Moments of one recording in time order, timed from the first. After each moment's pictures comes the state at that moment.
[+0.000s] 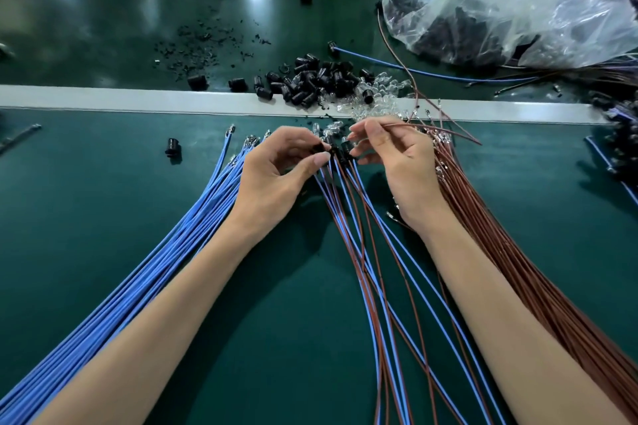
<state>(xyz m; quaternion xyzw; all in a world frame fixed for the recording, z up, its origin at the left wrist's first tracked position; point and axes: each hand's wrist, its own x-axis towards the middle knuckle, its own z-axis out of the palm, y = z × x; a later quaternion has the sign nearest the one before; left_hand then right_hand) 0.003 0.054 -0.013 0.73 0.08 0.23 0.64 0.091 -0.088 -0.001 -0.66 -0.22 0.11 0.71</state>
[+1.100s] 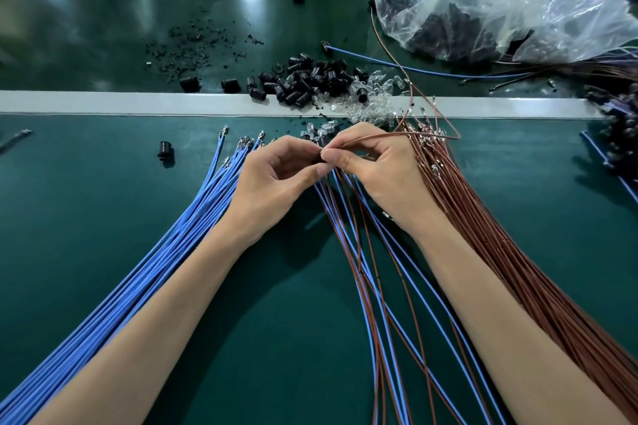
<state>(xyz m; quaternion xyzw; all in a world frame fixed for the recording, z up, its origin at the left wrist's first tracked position) 0.000 0.050 -0.014 0.71 0.06 0.16 0.68 0.080 -0.086 0.005 -0.71 -0.28 0.12 0.63</state>
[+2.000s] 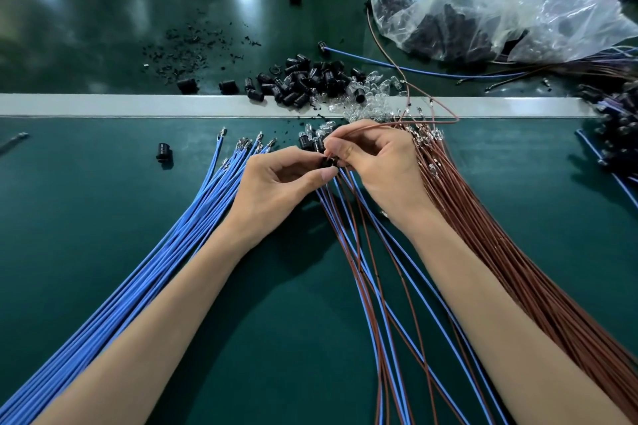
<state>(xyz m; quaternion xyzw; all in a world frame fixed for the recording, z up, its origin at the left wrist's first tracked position) 0.000 0.049 -0.015 0.72 0.08 0.14 0.68 0.079 -0.083 0.012 -0.73 -0.23 0.10 0.63</state>
